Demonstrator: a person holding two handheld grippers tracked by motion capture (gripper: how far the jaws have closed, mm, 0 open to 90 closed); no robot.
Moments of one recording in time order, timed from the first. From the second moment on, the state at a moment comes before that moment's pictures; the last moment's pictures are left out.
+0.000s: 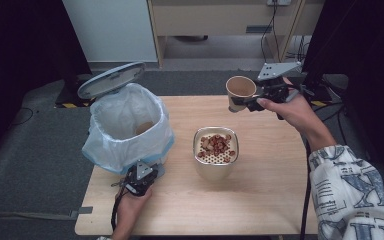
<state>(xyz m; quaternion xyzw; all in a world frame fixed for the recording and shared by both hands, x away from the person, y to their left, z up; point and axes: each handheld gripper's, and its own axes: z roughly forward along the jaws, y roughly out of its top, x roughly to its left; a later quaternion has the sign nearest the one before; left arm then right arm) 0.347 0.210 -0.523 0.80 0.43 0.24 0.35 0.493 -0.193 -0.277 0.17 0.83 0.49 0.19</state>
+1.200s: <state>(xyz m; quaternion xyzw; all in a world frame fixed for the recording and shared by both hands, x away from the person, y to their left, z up) 0.347 0.210 -0.523 0.80 0.42 0.24 0.35 0.488 -0.128 -0.261 0.15 0.83 0.51 0.15</state>
